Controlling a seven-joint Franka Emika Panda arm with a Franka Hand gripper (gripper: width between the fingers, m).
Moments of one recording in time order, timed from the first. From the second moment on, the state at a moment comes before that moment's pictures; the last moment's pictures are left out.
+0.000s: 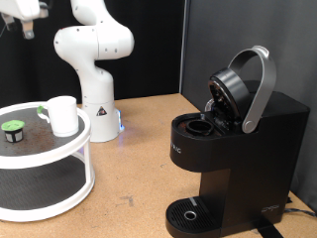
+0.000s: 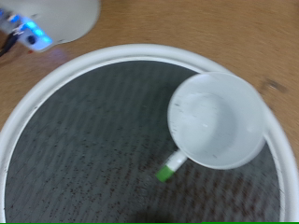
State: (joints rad) arm 0.00 -0.81 -0.55 -2.39 -0.29 1.56 -1.55
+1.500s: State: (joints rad) arm 0.07 -0.69 -0.72 -2.43 -0.37 1.78 -1.94
